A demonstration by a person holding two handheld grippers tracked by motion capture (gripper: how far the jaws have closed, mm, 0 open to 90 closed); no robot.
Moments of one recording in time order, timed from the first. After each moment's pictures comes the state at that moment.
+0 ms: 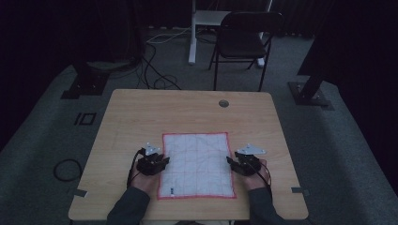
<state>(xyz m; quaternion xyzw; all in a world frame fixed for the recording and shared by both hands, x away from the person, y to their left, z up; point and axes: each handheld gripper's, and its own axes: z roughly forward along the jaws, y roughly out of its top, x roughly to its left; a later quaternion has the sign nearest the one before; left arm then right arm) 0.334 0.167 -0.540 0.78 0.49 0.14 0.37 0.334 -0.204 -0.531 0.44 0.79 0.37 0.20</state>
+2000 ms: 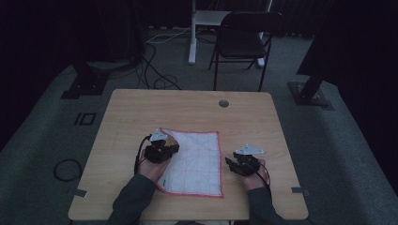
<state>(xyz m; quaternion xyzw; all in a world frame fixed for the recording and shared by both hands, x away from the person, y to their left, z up) 0.356 0.138 -0.489 0.79 0.43 0.09 0.43 0.334 -0.200 -0.533 0.44 0.80 0.37 0.19</state>
